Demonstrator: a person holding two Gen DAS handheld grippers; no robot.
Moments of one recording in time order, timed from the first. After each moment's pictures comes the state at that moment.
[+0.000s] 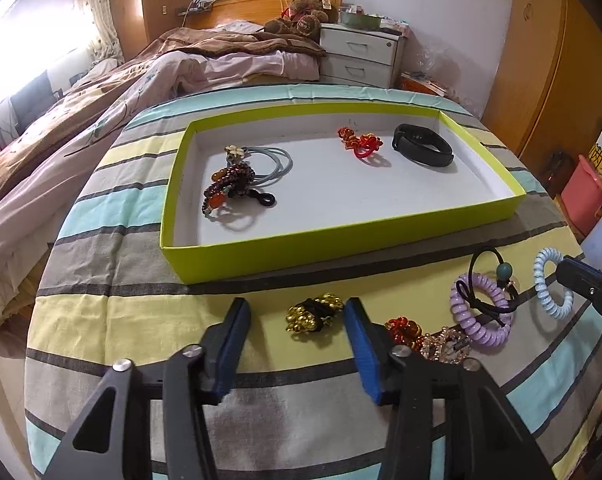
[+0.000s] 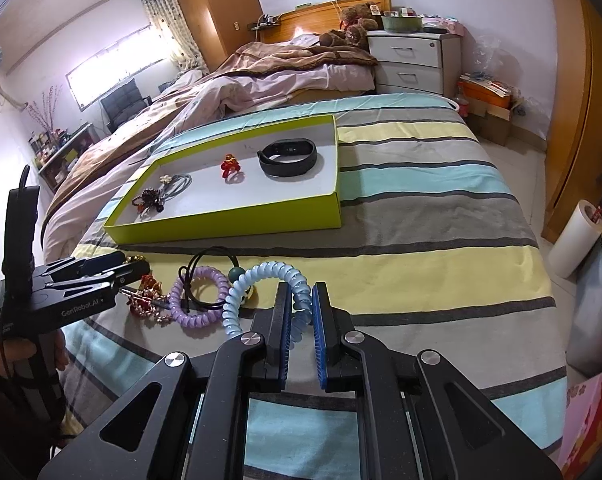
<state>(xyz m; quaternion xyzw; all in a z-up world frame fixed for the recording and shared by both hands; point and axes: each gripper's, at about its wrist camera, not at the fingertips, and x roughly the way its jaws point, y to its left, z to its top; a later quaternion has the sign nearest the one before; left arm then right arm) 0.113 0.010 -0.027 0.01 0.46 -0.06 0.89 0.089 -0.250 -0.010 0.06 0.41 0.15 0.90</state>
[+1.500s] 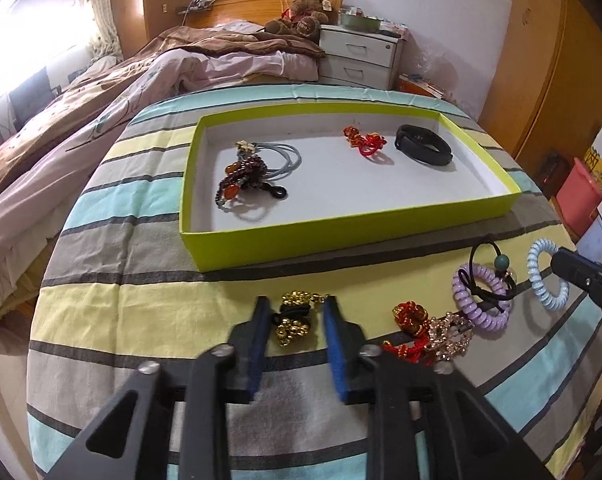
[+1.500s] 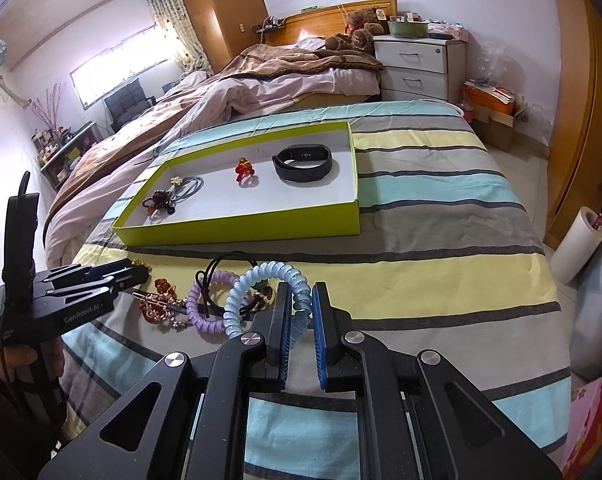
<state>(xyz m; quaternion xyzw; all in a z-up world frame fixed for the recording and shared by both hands) 0.105 0.023 -0.025 0.00 0.46 -0.06 0.89 0.088 -0.237 -0.005 0.05 0.40 0.15 0.90</state>
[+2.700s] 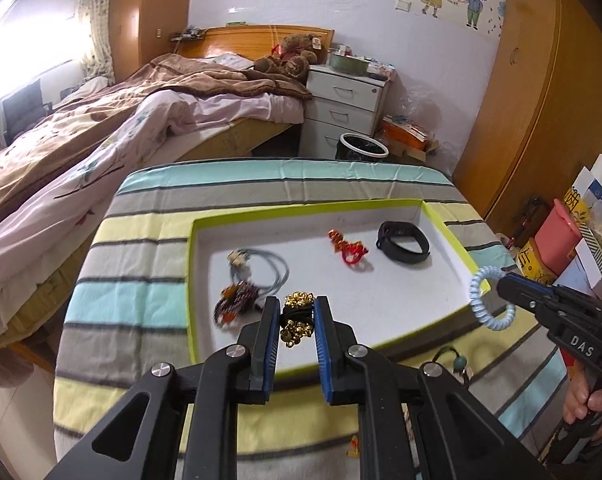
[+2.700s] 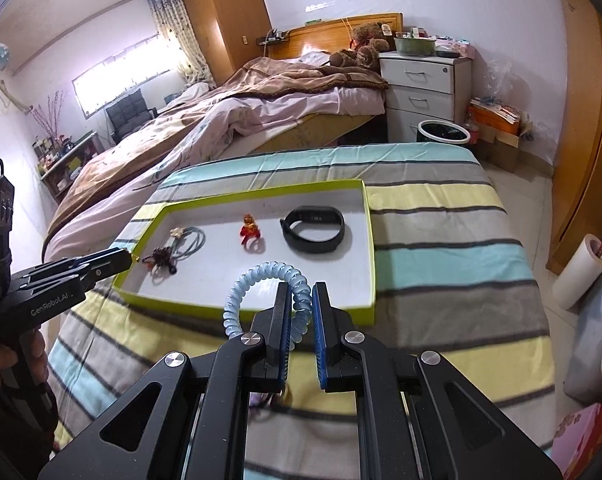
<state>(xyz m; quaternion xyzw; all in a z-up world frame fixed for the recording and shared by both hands) 0.153 0.025 0.038 -0.03 0.40 -0.10 0.91 0.141 -0.222 0.027 0.05 0.39 0.15 0.91</state>
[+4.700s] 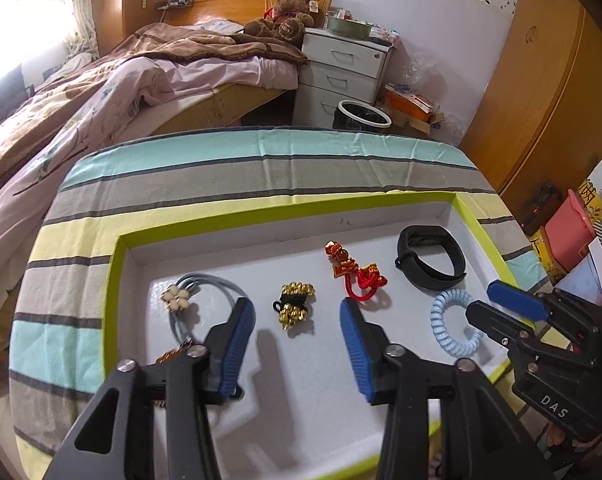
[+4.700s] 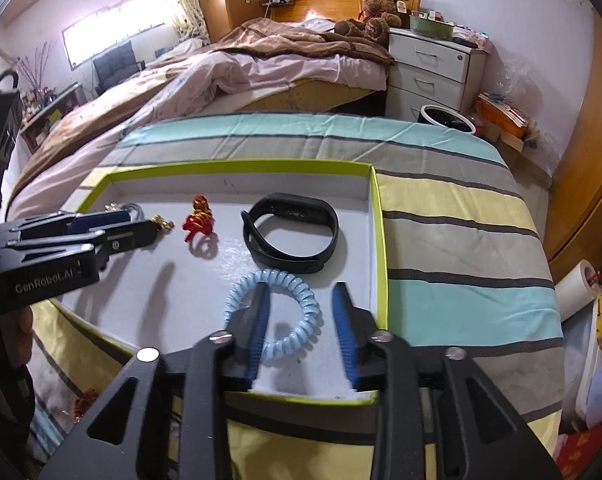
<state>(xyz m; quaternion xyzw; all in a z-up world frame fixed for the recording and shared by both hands) 0.232 -0.004 -0.005 -0.02 0.46 -0.11 0.88 0.199 -0.207 -0.010 -0.02 0.43 0.14 0.89</state>
